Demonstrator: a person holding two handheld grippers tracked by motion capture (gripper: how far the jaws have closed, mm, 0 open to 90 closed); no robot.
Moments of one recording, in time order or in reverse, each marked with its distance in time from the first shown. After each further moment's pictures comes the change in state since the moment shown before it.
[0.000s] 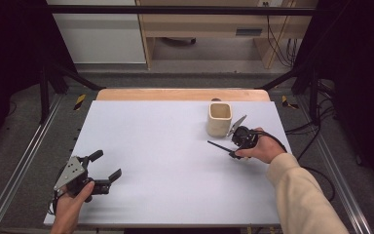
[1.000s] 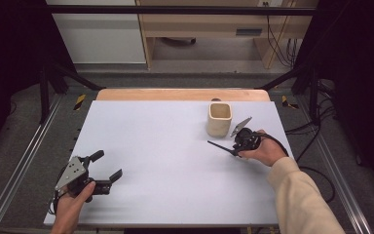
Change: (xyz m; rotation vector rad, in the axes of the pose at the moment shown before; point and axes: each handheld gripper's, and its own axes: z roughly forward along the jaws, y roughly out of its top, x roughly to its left) left arm -0.001 -0.001 0.002 0.005 -0.004 0.002; right arm -0.001 -0.013 0.005 -0.084 0.025 0.052
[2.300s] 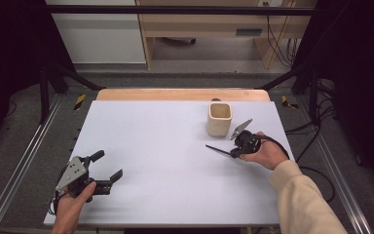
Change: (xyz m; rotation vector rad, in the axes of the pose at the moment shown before) left arm -0.002 0.001 0.000 0.007 0.001 0.013; right arm 0.012 -0.001 -0.008 -0.026 0.064 -0.032
